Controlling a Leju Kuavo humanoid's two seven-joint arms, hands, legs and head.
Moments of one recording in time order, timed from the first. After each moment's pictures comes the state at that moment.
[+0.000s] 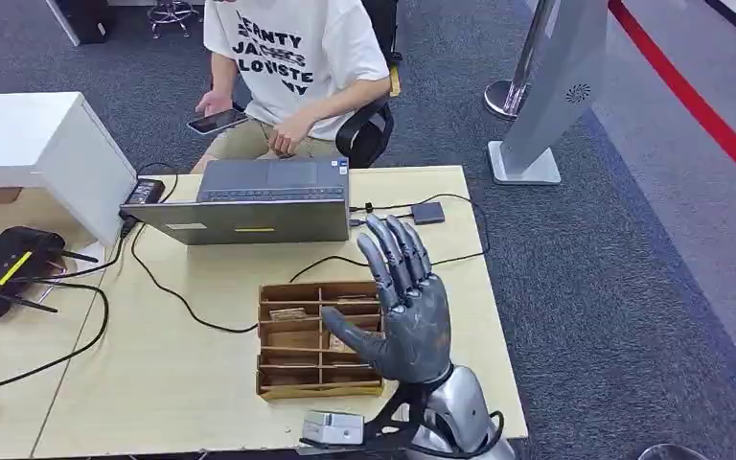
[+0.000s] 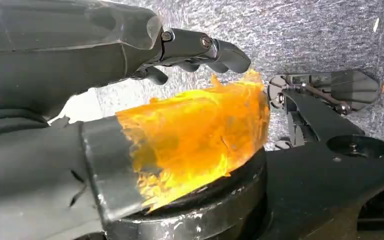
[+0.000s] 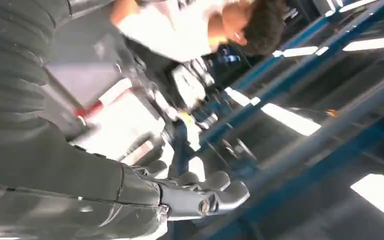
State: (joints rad) left arm -0.08 -0.19 1.09 -0.20 -1.07 -0.20 0.13; right arm -0.07 0.18 0.59 -1.64 1.08 -0.65 -0.34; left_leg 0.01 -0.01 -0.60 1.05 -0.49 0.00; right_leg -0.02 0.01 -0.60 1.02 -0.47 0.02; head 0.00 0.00
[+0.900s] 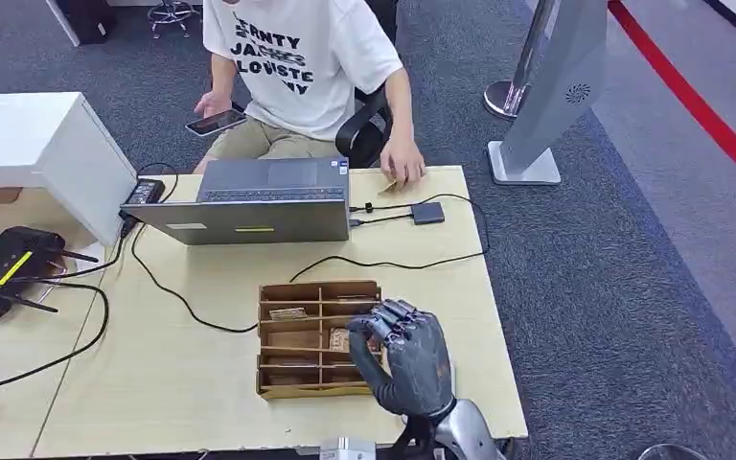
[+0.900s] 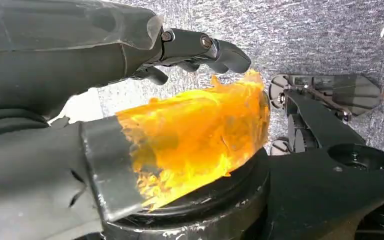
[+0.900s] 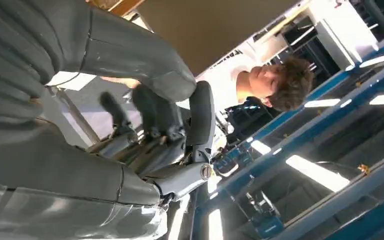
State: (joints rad) left arm -0.08 -0.19 1.14 -0.20 -1.07 -0.18 0.13; right arm -0.04 0.05 0.69 -1.59 1.01 -0.65 -0.23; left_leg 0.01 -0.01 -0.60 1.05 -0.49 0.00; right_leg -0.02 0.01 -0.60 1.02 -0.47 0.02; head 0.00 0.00
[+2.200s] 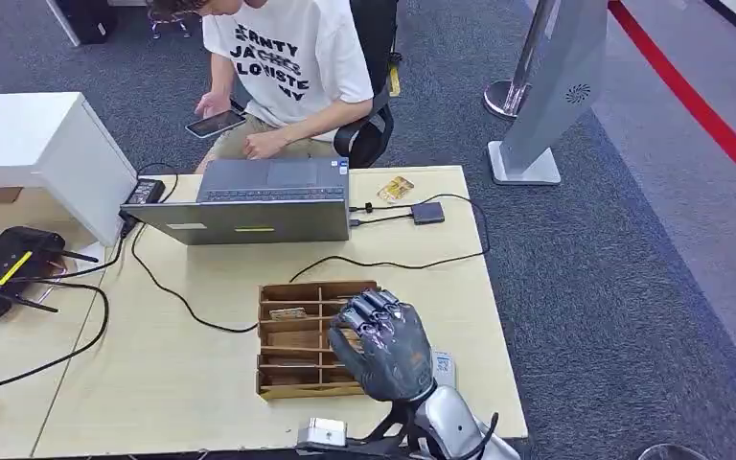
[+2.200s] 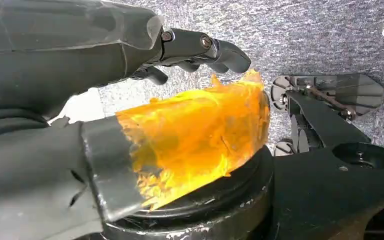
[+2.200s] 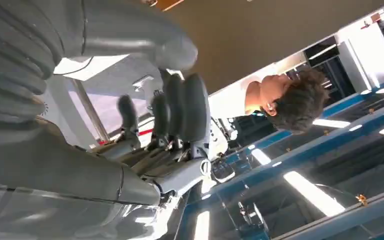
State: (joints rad) left arm -0.08 -0.19 1.14 -0.20 -1.10 -0.19 0.13; right arm -0.16 0.03 0.79 -1.46 1.13 -0.64 -0.05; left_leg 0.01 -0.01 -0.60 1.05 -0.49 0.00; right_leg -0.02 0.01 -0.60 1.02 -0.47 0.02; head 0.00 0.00
